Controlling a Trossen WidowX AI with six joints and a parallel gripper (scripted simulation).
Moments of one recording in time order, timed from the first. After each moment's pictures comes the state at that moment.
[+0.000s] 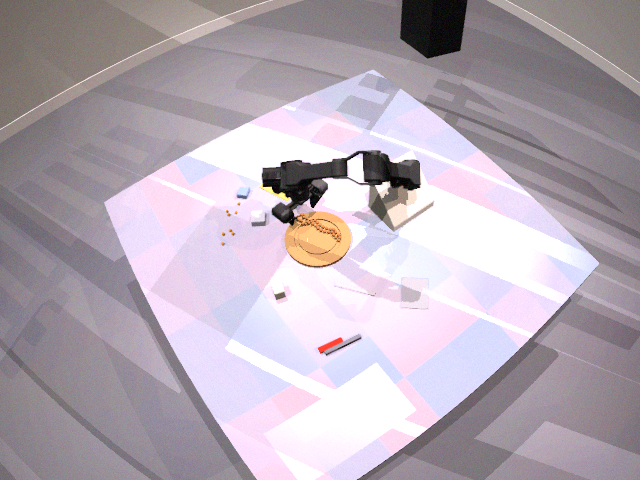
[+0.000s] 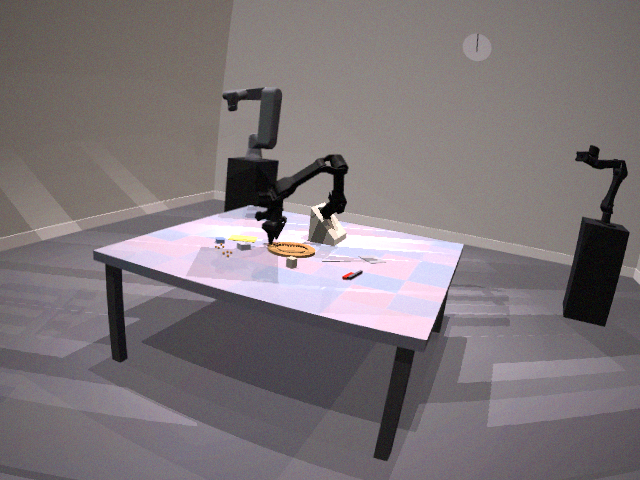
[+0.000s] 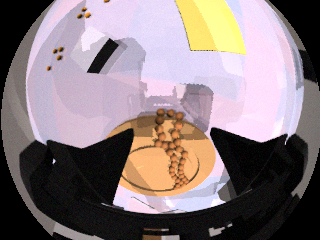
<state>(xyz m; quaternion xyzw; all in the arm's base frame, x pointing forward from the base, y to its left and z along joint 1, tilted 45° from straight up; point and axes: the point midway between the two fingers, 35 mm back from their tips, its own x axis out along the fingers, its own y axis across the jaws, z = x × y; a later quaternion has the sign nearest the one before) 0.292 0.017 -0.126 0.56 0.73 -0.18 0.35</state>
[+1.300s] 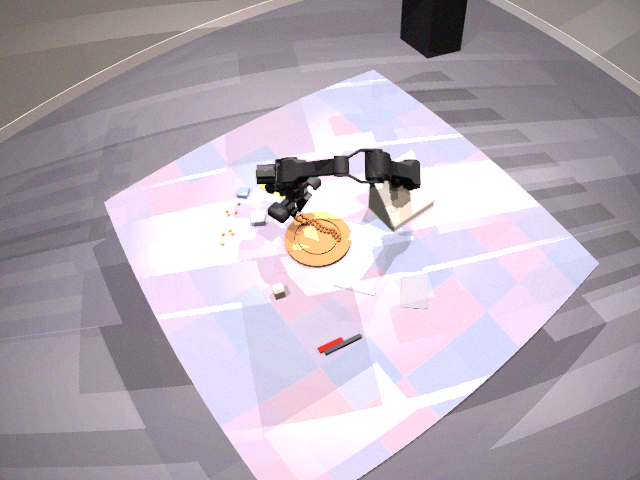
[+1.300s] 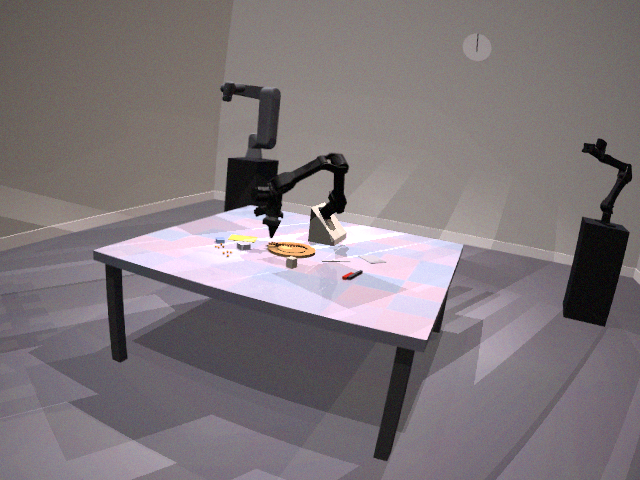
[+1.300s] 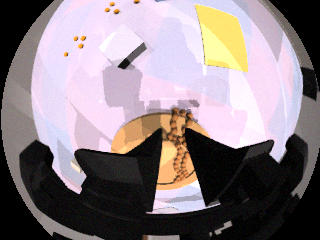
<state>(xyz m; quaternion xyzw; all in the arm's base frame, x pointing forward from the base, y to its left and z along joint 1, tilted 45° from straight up) 0.314 0.004 -0.110 0.54 0.73 -0.14 0.39</state>
